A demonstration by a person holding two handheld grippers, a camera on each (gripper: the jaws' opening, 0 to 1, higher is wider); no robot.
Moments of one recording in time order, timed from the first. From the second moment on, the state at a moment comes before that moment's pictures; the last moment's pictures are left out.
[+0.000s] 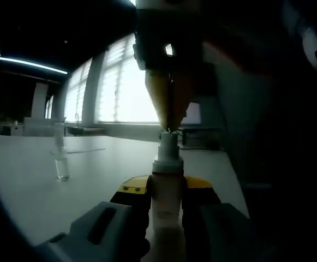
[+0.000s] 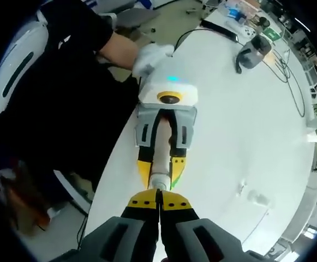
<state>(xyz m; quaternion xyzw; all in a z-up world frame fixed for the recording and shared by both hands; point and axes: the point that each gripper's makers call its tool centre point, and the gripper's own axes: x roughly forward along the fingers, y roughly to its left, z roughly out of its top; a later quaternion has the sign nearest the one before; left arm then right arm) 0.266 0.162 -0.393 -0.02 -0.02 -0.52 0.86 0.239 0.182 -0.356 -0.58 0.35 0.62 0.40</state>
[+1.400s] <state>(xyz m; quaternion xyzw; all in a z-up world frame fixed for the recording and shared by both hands) 0.266 0.161 -0.393 -0.02 -0.02 -0.51 0.86 0.242 0.182 -0.363 -0.59 0.37 0.60 0.40</state>
